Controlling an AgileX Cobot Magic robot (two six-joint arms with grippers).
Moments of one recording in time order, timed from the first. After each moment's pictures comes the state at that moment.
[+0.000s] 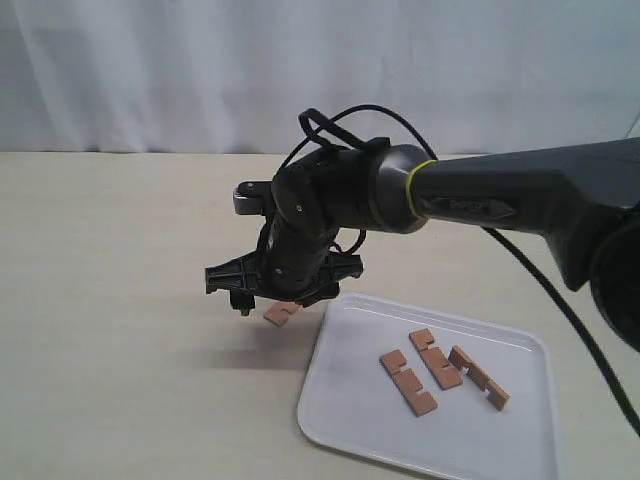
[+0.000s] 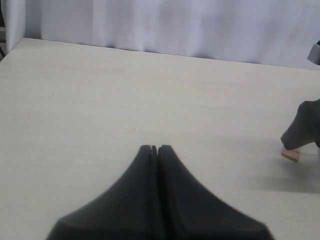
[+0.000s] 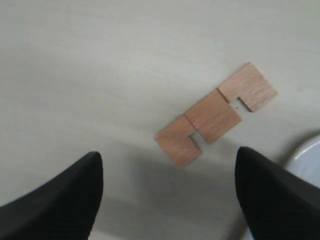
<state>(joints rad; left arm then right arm) -0.08 0.00 0.00 -0.04 0.36 -0.10 0.53 2.19 -1.60 -0.07 0.72 0.54</state>
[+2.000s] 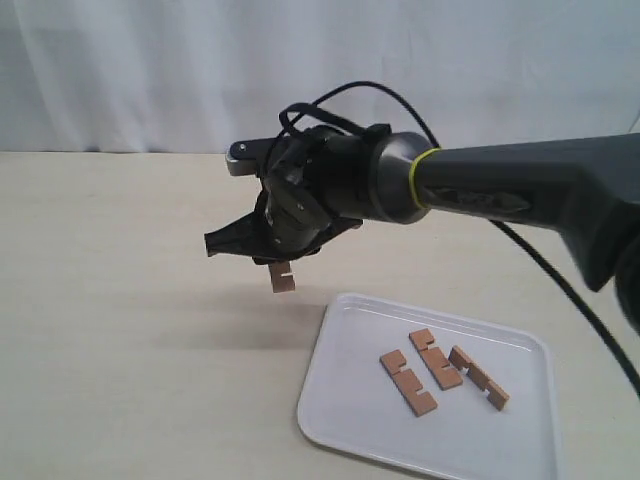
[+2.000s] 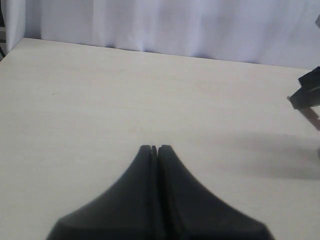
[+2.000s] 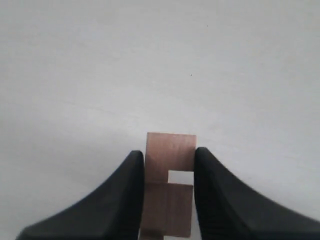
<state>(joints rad) -0.08 0.00 0.00 -0.04 0.36 -0.10 0.54 2.14 -1.62 -0.40 0.63 0.72</state>
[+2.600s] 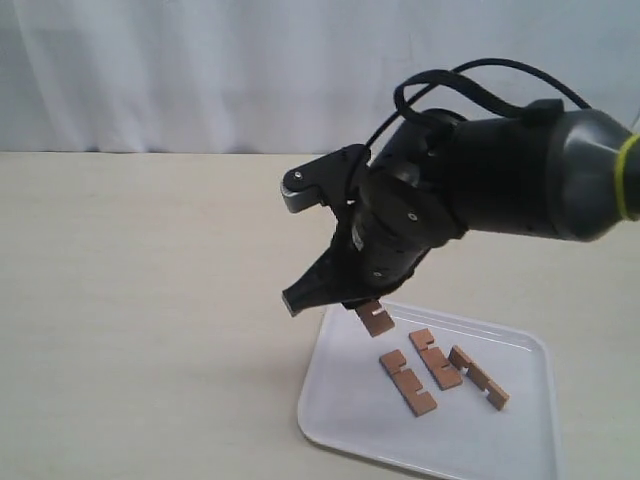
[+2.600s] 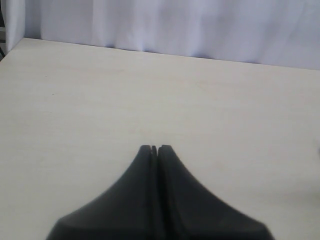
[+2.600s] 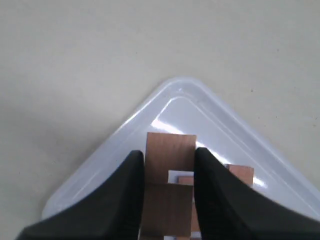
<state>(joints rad) -0.08 0.00 0.00 -0.04 0.36 -0.10 0.55 1.78 -1.21 -0.38 0.73 0.46</state>
